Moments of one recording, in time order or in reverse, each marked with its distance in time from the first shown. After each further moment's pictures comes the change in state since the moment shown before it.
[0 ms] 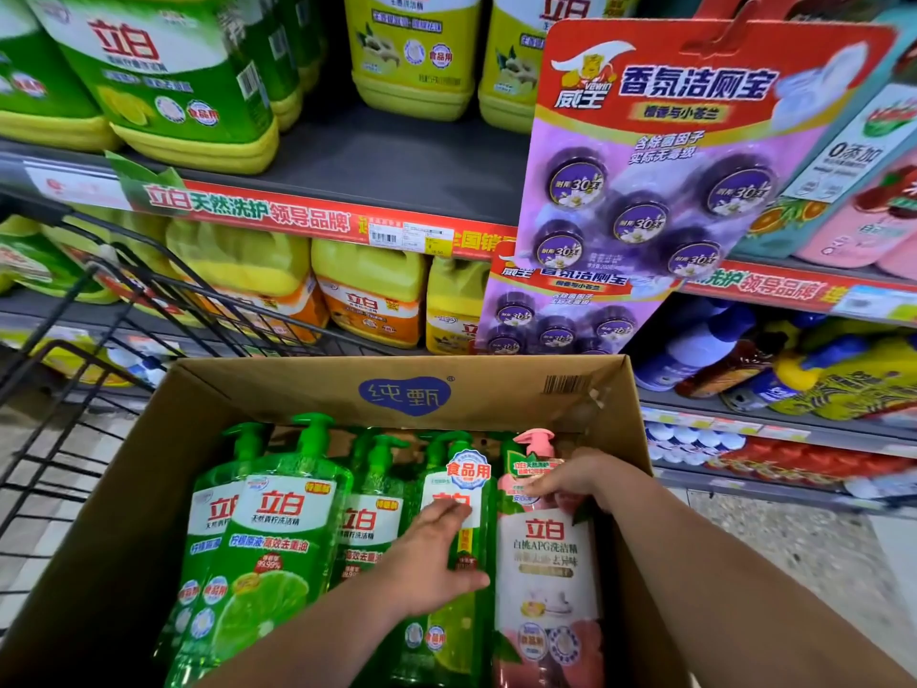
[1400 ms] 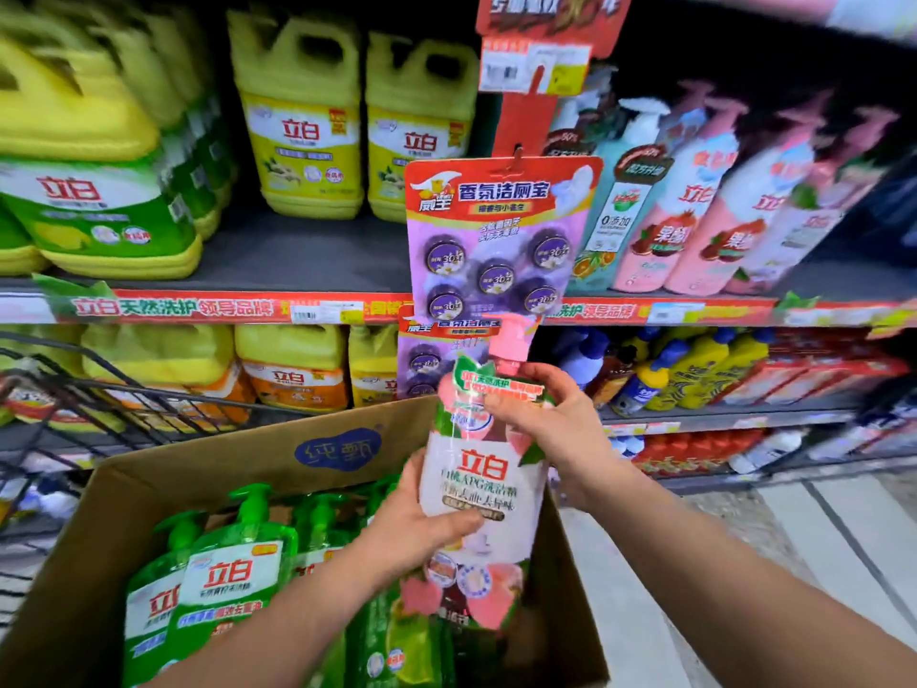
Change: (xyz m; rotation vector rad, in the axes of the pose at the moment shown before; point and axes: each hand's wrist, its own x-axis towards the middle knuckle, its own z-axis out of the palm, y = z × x) left_hand -0.035 0.087 -0.045 -0.823 0.068 0.316; right_hand -0.187 0.002 -0.016 0.975 0.439 -0.753
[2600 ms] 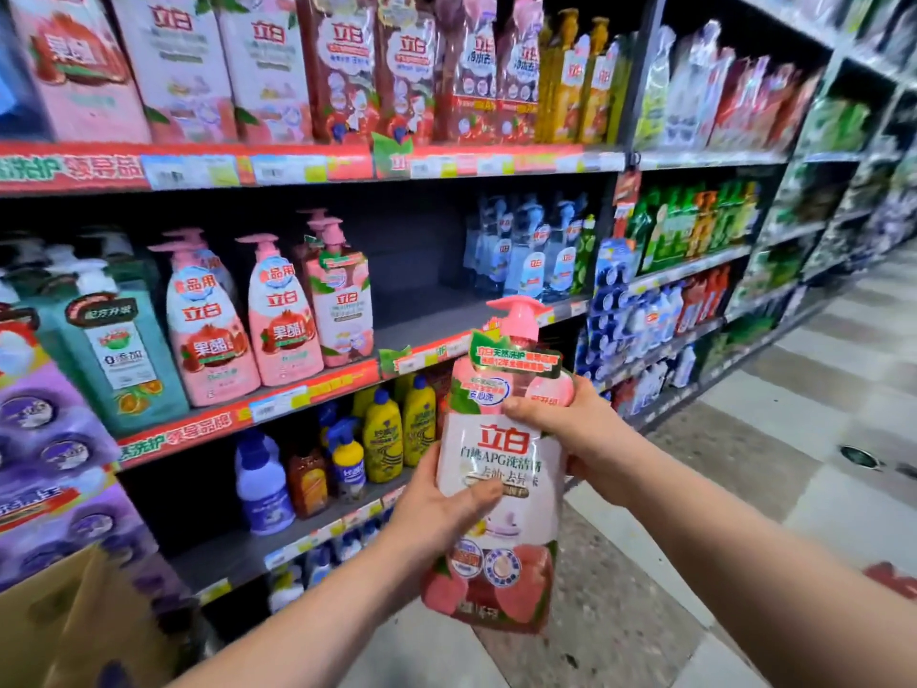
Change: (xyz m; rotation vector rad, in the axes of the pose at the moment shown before) left_hand 0.016 0.070 0.504 -0.028 -0.426 0.214; right_hand -0.136 -0.062 -0.504 0.066 0.323 -0.105
